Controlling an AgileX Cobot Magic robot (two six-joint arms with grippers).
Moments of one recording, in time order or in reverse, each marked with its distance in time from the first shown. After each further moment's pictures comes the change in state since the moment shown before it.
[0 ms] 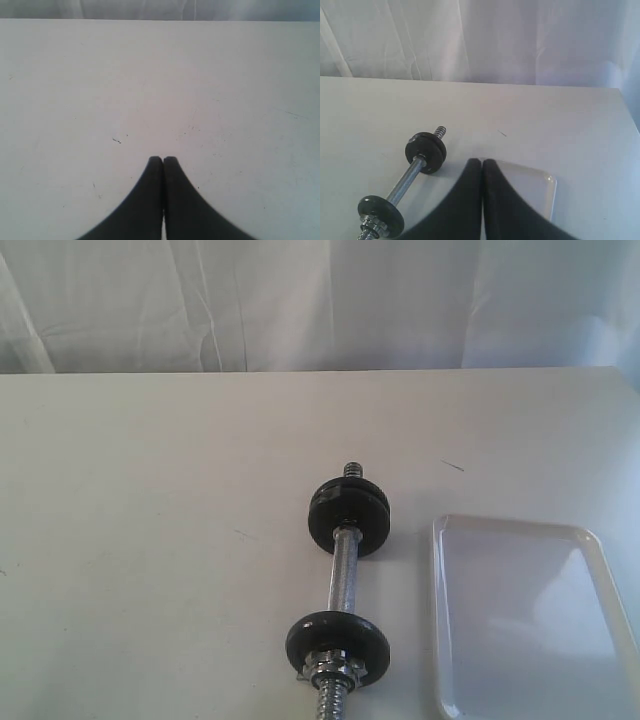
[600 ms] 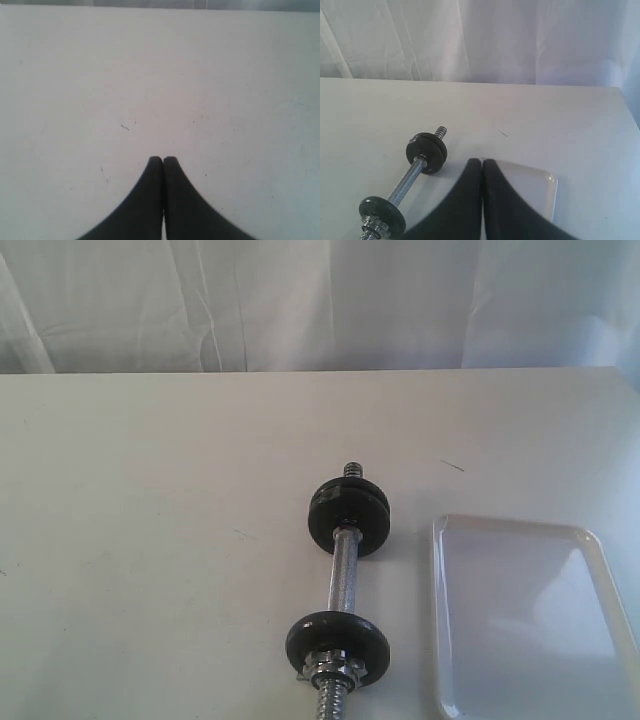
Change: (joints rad) left arm 0.043 0.000 0.000 -0.002 0.041 -0.002; right arm 0.000 0.000 0.000 0.000 0.000 0.008
